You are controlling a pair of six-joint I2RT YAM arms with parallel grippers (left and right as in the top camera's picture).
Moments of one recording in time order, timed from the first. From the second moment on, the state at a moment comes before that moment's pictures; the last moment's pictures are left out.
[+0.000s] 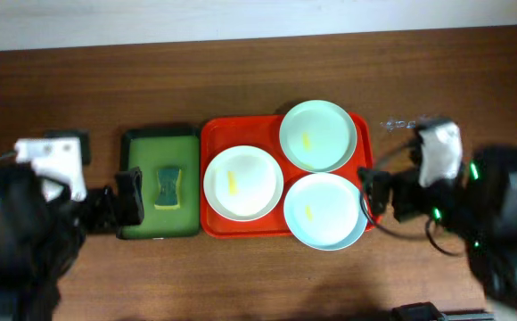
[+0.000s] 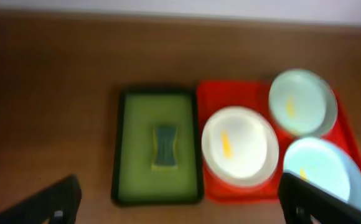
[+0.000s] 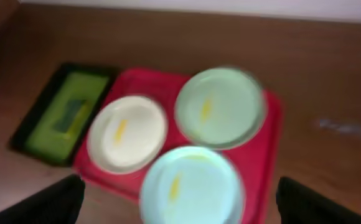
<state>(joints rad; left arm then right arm) -0.02 1.06 1.65 -1.35 0.08 -0.07 0.09 0.99 1.33 -1.09 -0.34 0.01</state>
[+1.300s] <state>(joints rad) -0.02 1.55 1.41 -1.25 0.15 -0.12 0.40 1.70 1.42 -0.98 -0.20 0.37</state>
